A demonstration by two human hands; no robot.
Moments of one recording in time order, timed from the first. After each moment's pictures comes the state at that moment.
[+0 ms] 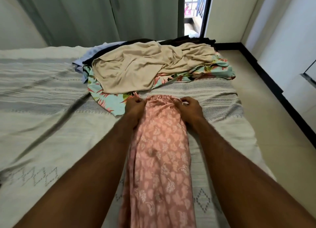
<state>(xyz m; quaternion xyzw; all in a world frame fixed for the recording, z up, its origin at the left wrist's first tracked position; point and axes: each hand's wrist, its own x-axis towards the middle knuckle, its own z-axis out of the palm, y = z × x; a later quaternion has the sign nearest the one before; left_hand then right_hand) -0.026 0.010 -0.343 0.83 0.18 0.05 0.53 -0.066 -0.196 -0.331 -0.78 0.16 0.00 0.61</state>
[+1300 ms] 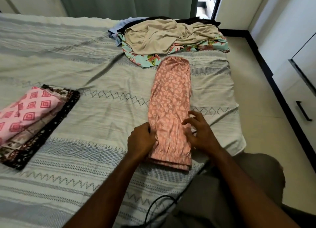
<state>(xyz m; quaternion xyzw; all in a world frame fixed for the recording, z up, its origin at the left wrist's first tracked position) -0.472 0.027 -0.305 0.95 0.12 -0.01 0.30 -0.433 -0.213 -0.329 -0.89 -0.21 -0.08 0.41</state>
